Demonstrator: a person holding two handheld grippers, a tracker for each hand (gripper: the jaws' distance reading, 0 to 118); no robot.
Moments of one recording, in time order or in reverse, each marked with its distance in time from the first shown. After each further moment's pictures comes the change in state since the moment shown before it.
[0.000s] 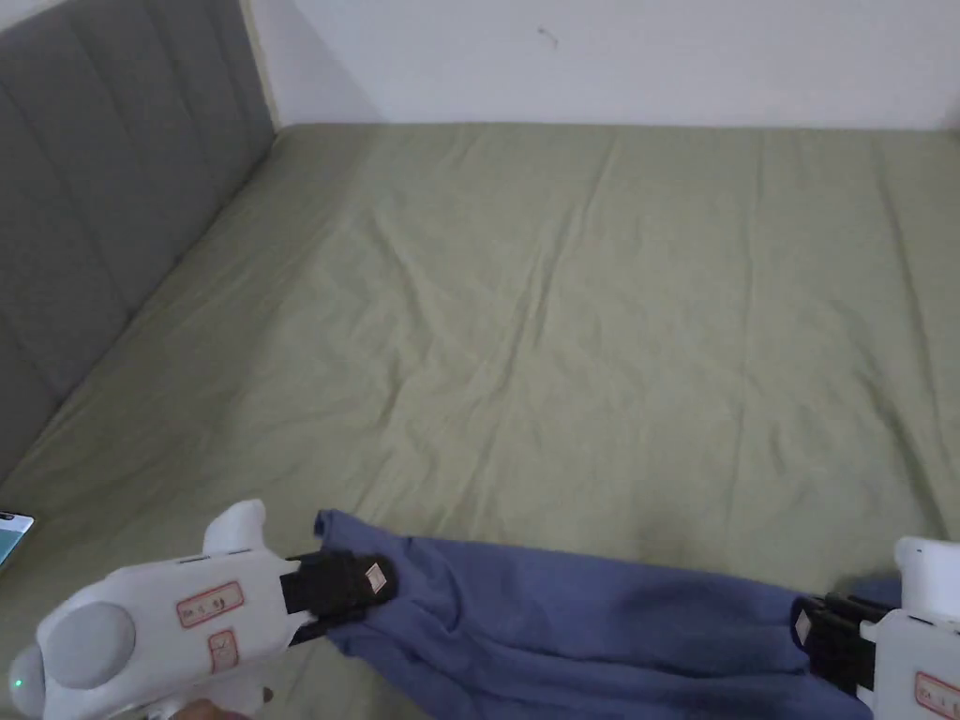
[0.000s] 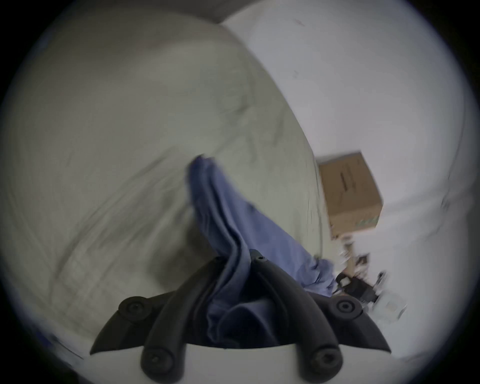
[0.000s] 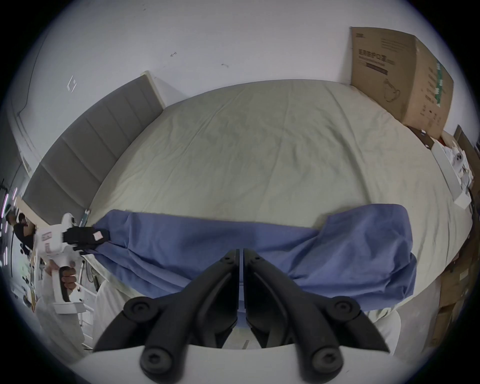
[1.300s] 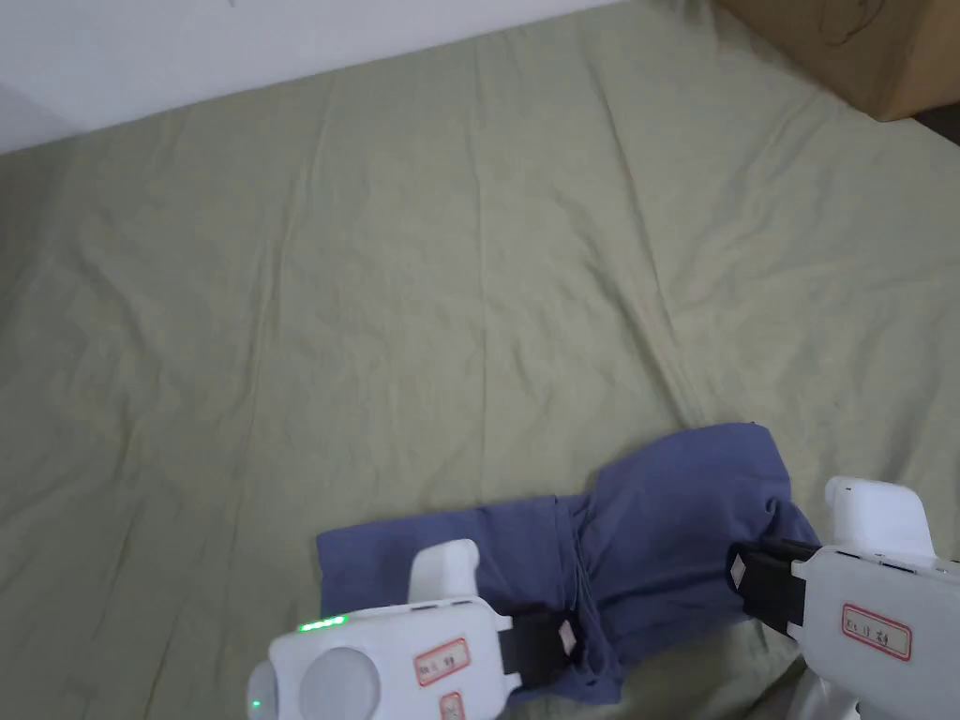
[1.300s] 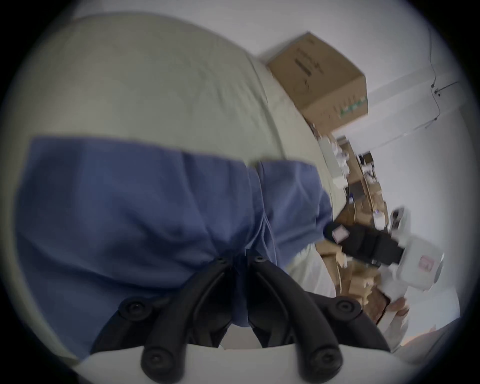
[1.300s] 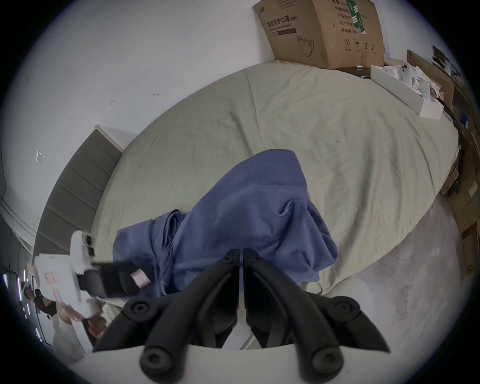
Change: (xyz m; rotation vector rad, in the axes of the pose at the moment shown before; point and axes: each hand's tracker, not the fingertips) left arm 0.186 -0.151 -0.196 -0.490 -0.154 -0.276; right arm 0.127 -0.048 0.043 0.025 -0.064 -0.313
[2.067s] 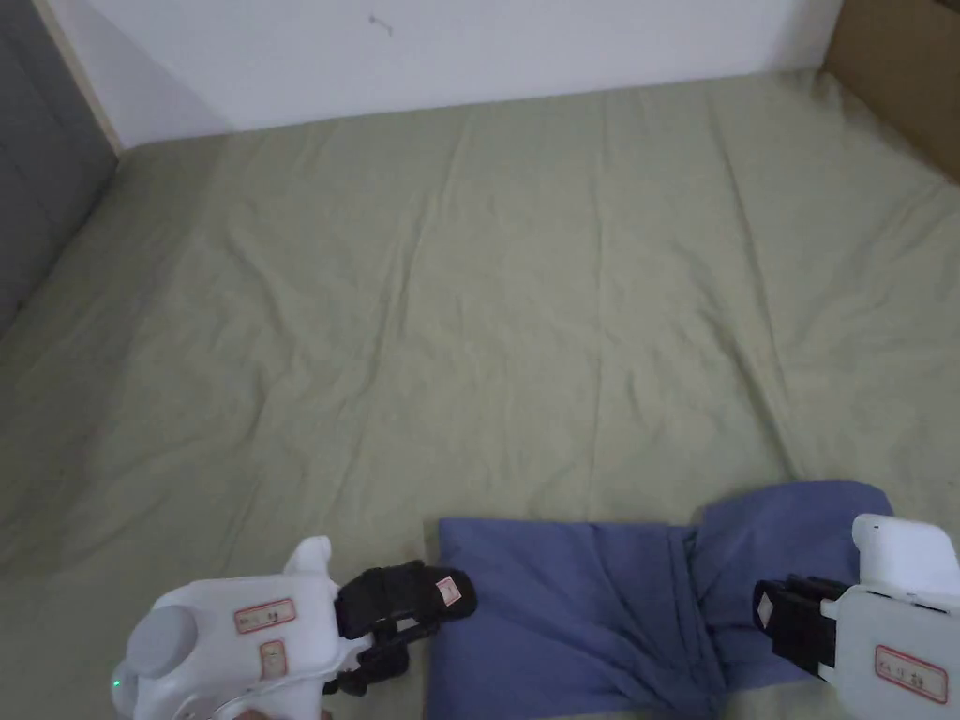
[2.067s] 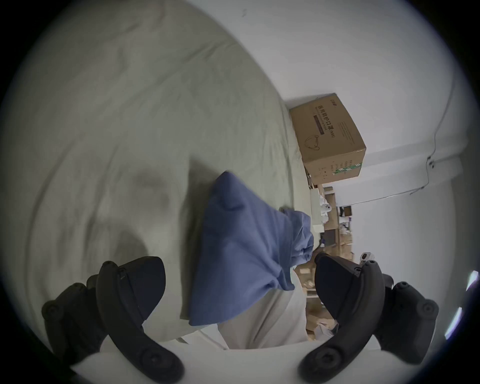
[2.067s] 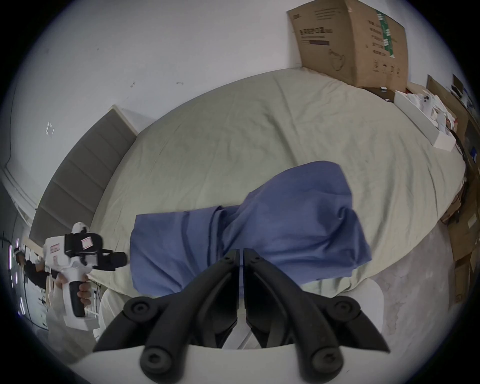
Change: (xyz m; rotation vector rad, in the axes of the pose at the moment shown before) left arm -0.166 0.002 0.122 0.127 -0.159 0.391; right arm -0.080 -0.008 0.001 -0.030 0.035 0.174
